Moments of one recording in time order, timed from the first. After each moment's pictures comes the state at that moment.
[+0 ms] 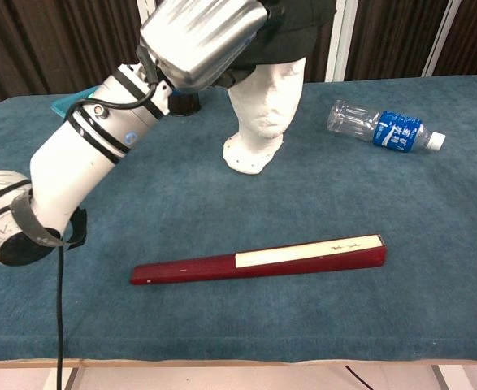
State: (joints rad) left arm -1.10 -2.04 -0.15 -0.51 1.65 1.56 0.41; right arm 0.06 -0.98 0.03 -1.64 -1.51 1.44 0.12
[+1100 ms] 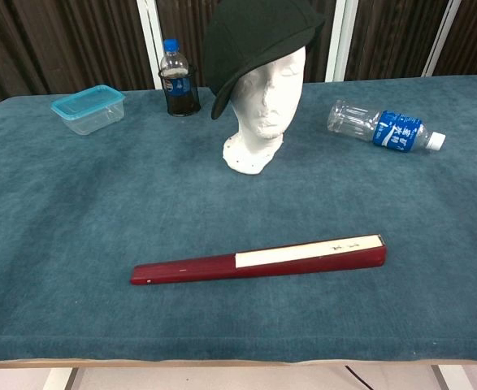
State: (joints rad) left arm -0.41 -1.28 0.06 -1.62 1.31 1.62 0.25; right arm 0.07 -1.04 0.03 -1.67 -1.47 1.41 -0.06
